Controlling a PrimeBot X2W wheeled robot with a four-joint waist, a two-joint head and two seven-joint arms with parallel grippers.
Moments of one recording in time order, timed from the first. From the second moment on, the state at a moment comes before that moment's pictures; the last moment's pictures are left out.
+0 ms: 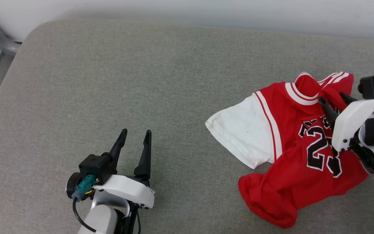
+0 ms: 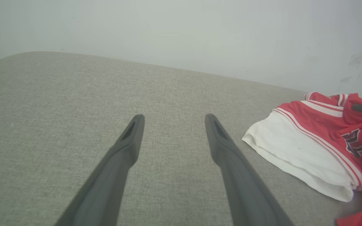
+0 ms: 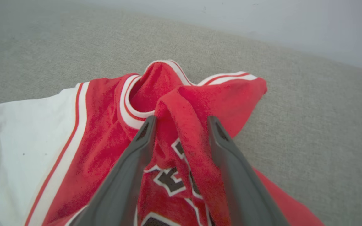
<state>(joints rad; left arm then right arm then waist) -0.21 0.08 -0.21 0.26 -0.32 -0.05 -0.26 -0.62 -0.38 0.21 0.59 0.38 0.13 0.28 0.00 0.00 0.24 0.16</state>
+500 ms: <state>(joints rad) -0.15 0.09 -0.17 0.27 -0.31 -0.05 -0.26 -0.41 -0.26 0.07 0.43 0.27 0.13 -0.16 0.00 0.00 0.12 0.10</state>
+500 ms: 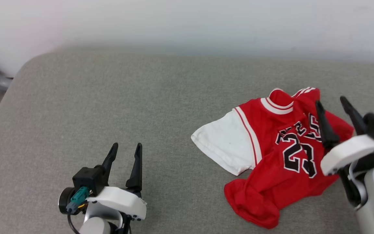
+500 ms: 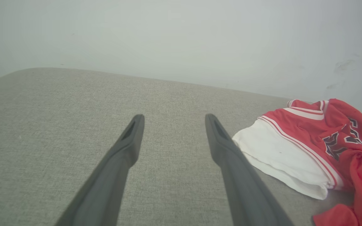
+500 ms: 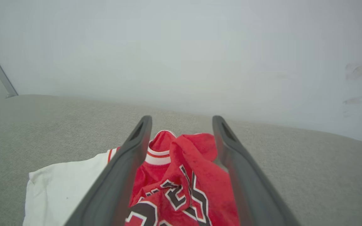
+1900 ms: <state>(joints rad) -0.53 0.21 -0.34 0.37 -0.42 -0.11 0.55 0.03 -0.05 -0.06 -0.11 0.18 0.13 0.03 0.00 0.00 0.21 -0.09</state>
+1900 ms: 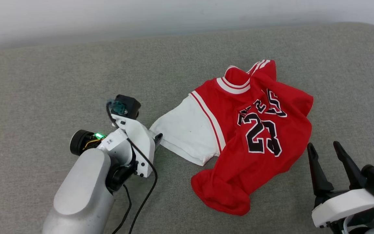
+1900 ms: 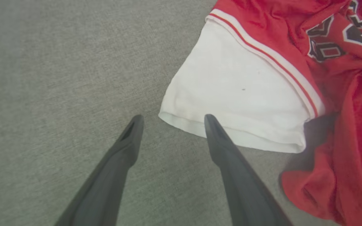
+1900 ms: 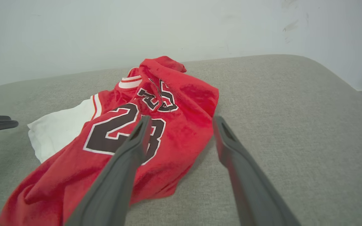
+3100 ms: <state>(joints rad) -0.30 0.44 -0.46 0.14 -0.56 0.03 0.47 0.05 -0.05 -0.12 -0.02 0.25 0.13 0.04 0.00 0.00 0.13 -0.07</state>
